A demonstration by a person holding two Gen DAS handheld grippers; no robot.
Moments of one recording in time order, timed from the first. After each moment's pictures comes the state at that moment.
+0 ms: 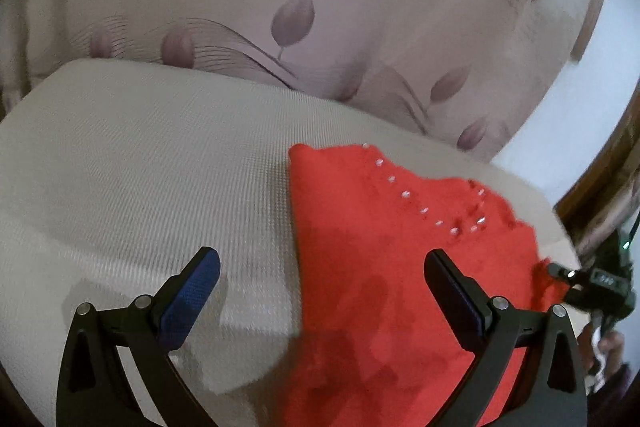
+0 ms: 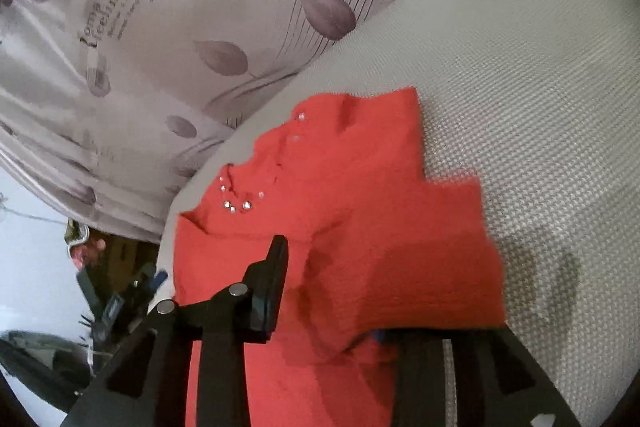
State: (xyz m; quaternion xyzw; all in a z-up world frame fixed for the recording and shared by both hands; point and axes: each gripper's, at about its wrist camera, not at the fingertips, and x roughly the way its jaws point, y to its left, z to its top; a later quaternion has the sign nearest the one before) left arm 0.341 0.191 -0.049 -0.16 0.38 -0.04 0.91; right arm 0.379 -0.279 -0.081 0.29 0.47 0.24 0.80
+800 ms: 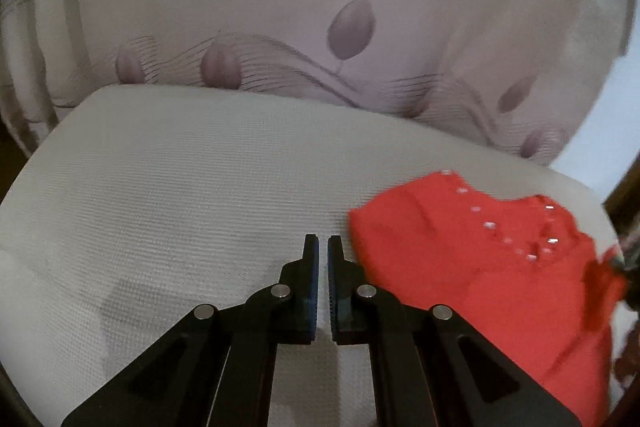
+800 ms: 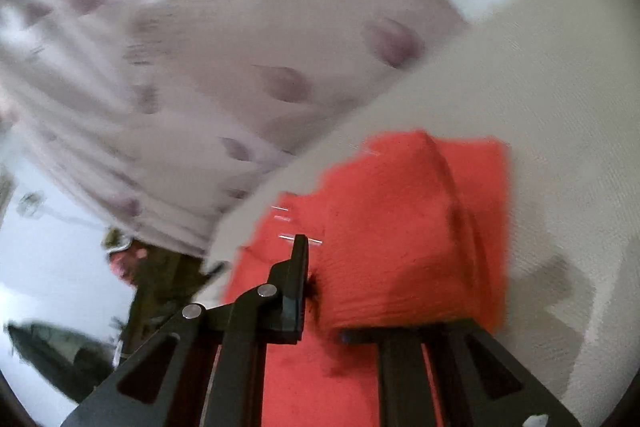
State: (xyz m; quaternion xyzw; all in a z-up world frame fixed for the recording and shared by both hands) left arm 0.368 0.224 -0.047 -0.12 0.38 0.02 0.92; right arm 0.396 -0.277 -0.079 0.32 0.44 0.26 0.80
